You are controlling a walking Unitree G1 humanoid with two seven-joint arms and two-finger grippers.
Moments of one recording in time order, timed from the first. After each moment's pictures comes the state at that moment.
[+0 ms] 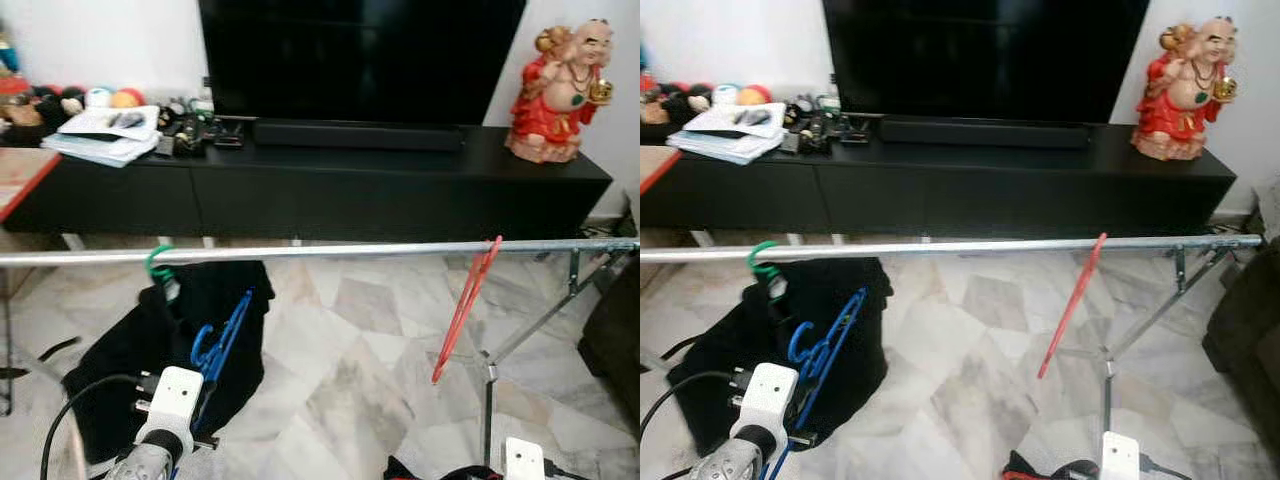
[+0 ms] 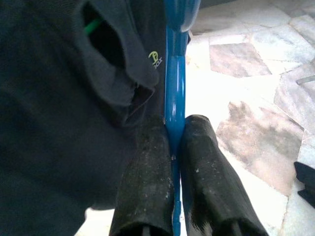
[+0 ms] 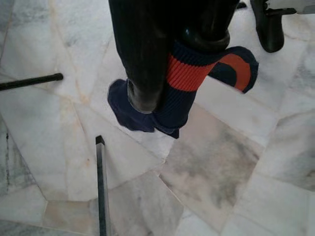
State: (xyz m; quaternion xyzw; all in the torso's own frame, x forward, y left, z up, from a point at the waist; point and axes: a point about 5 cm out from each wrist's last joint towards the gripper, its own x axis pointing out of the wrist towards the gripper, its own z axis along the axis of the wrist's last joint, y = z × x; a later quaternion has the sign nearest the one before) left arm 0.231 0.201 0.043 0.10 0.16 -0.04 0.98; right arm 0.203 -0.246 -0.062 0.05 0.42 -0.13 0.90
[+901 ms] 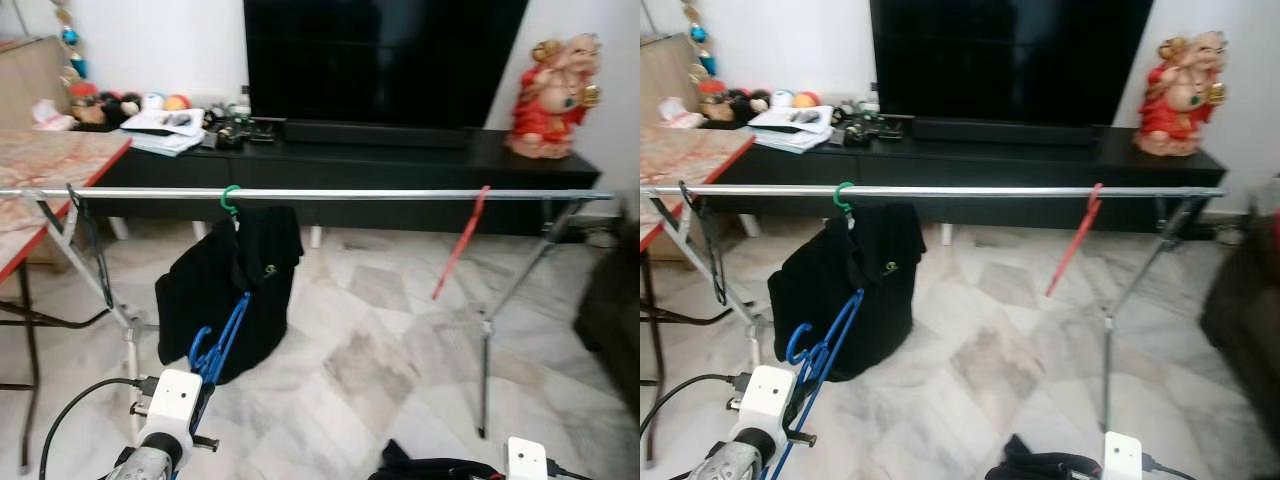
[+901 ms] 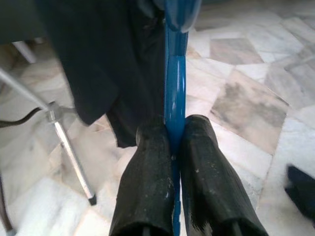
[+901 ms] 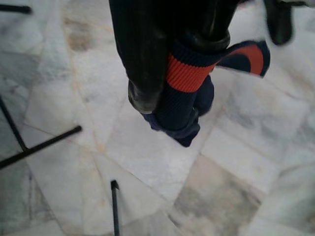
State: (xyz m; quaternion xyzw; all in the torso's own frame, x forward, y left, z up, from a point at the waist) left arm 0.232 0.203 0.048 0.11 0.15 -0.03 0.98; right arm 0.197 -0.249 -0.065 0.05 0.43 -0.13 0.89
